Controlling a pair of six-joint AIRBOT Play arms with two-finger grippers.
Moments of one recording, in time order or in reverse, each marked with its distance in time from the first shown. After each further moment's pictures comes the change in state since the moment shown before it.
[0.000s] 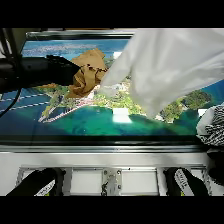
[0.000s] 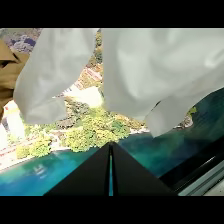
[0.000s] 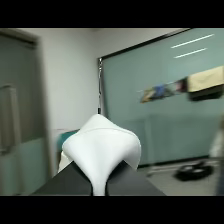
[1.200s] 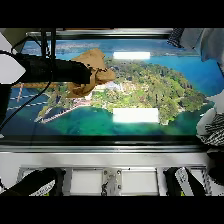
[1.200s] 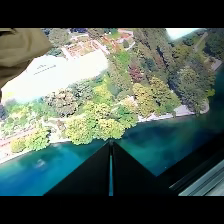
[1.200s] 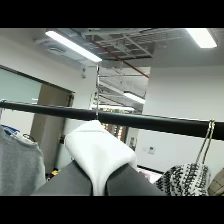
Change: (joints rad) left arm -0.006 -0.147 0.000 0.006 0.001 0.061; right arm -0.283 -0.010 0.657 0.009 -0.809 -0.589
